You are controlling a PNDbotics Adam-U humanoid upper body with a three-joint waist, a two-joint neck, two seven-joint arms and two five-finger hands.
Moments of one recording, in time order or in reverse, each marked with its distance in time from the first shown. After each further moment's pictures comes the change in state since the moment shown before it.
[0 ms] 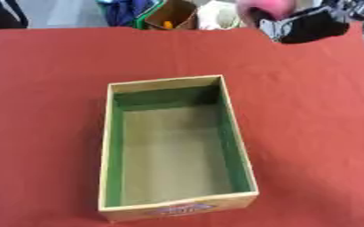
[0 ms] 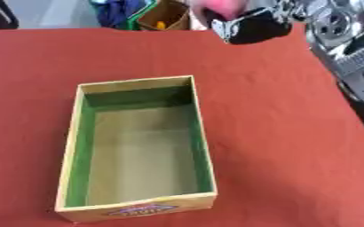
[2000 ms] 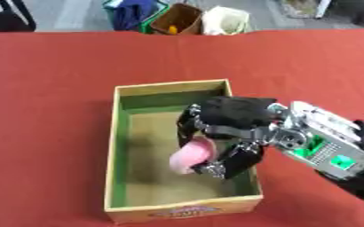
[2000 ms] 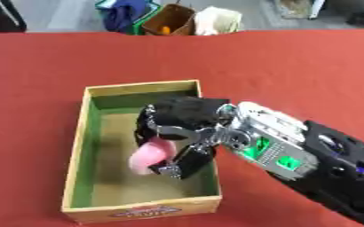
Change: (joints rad) left arm -0.008 0.000 -0.007 0.000 0.001 0.000 -0.008; right arm 0.019 0.131 0.450 -0.008 0.121 -0.090 0.300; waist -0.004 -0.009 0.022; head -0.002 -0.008
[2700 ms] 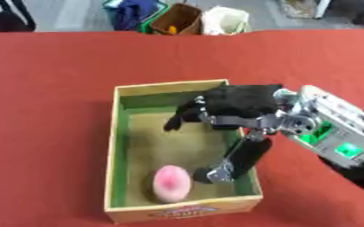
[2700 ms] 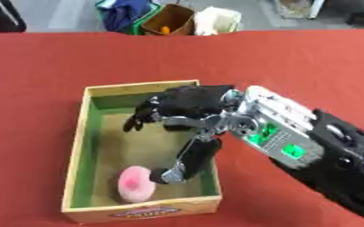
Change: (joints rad) left arm 0.000 0.000 0.000 0.000 0.000 -0.001 -0.001; right arm -0.012 0.002 -0.123 0.000 -0.017 -0.037 0.024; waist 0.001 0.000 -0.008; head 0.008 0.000
